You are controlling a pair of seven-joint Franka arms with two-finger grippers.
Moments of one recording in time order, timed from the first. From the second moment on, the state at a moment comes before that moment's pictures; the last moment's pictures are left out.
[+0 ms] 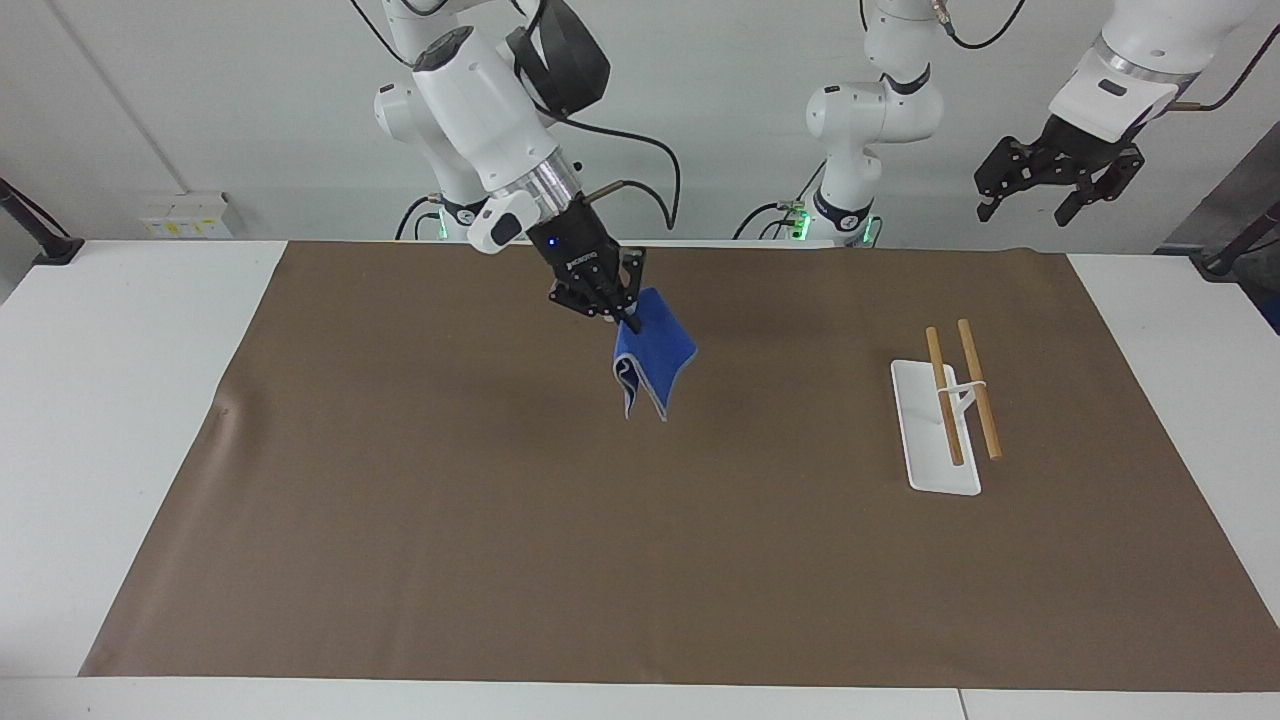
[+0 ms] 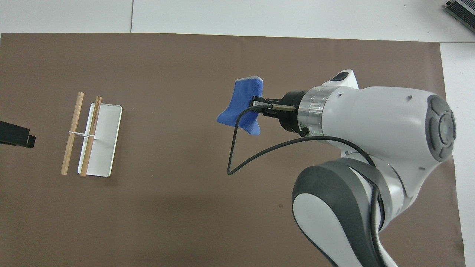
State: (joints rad) left arm -0.05 -0.05 -0.02 -1.45 -0.02 1.31 0.04; right arm 0.26 0.02 0.19 -1.81 0.51 2.31 0.34
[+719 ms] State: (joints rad) left arm -0.05 -0.15 -0.03 -1.53 -0.14 1.33 -0.21; right arm 0.26 -0.05 0.23 -1.91 1.08 2.32 0.02
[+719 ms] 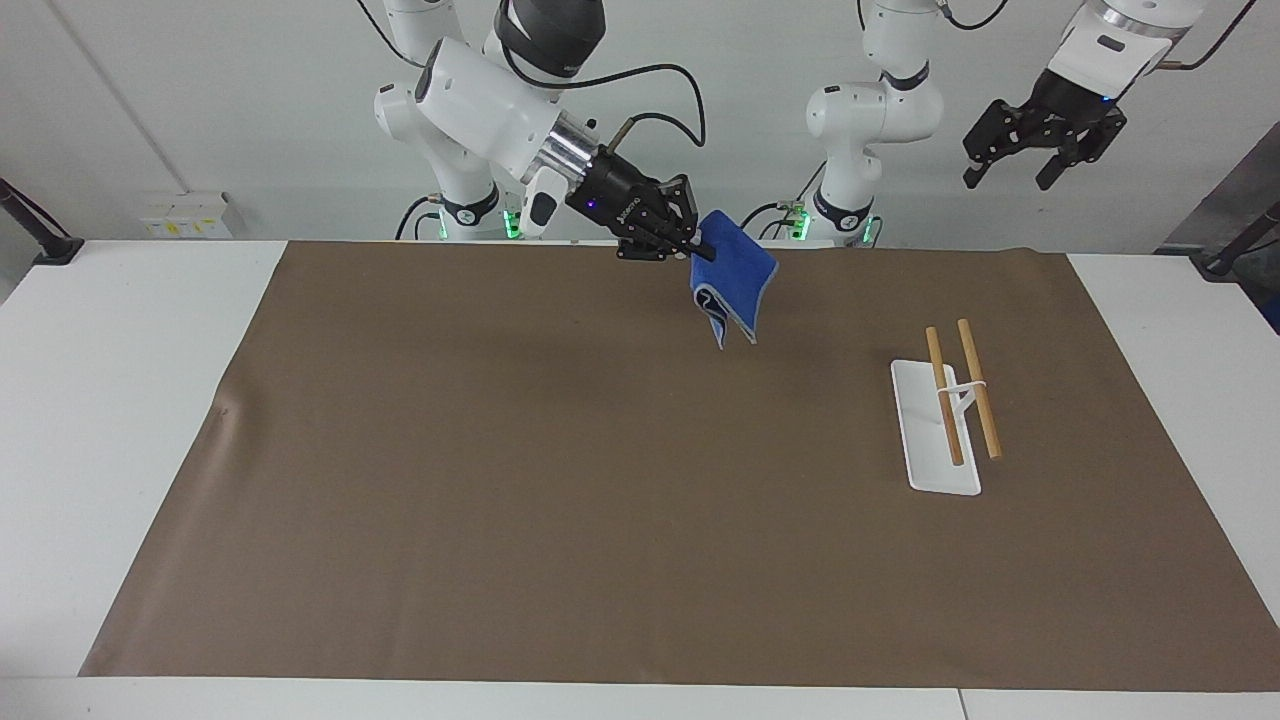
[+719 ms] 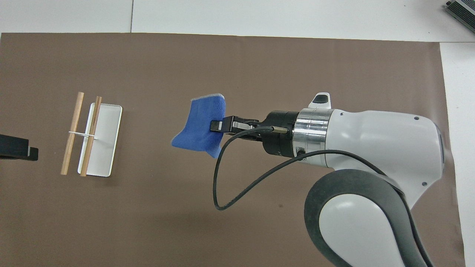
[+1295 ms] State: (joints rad) left arm -0.06 -0.23 -0.14 -1.75 -0.38 1.65 -0.97; right arm 0.26 -0.07 0.23 -1.94 1.08 2.32 0.01
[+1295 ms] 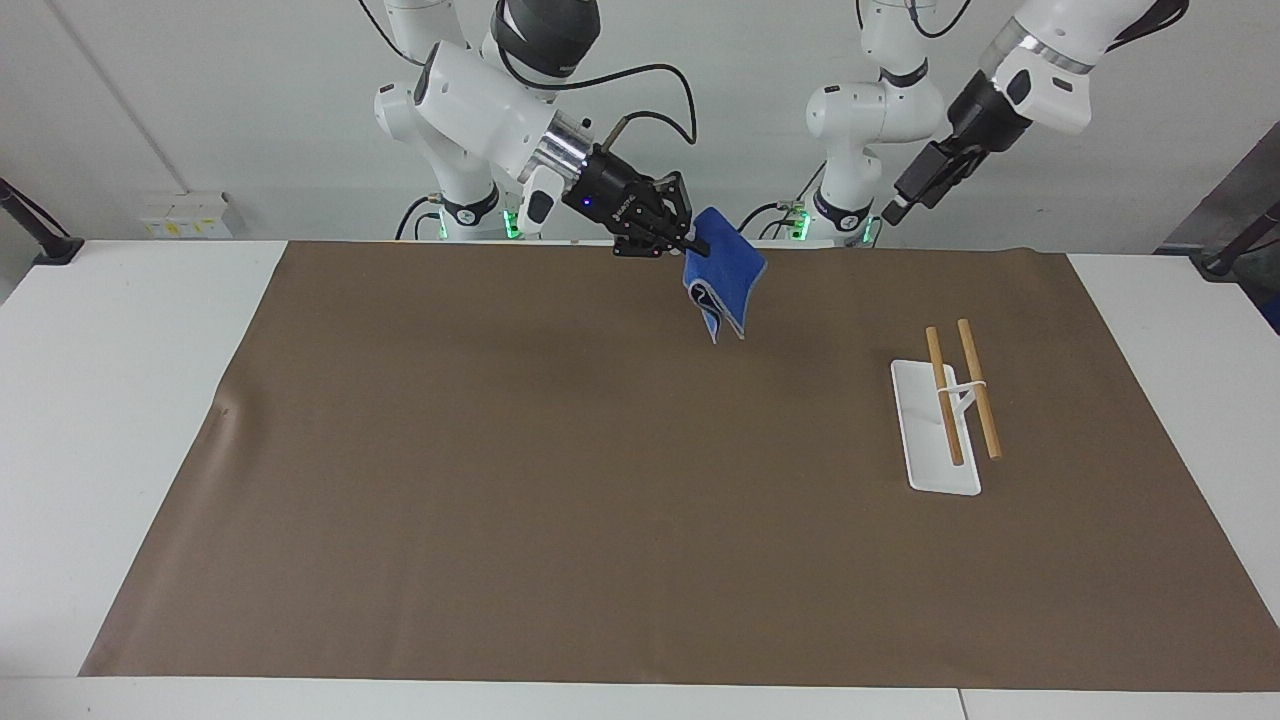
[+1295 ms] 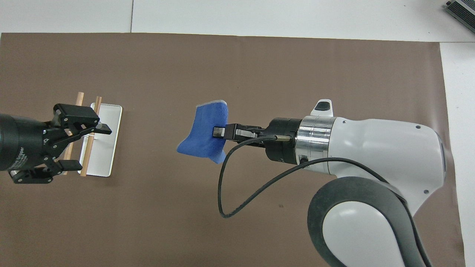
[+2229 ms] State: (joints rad) left arm -0.33 -0.34 -0.19 -2.06 -0.42 2.18 -1.73; right arm 0.26 -0.07 0.23 -1.94 1.08 2.32 0.00
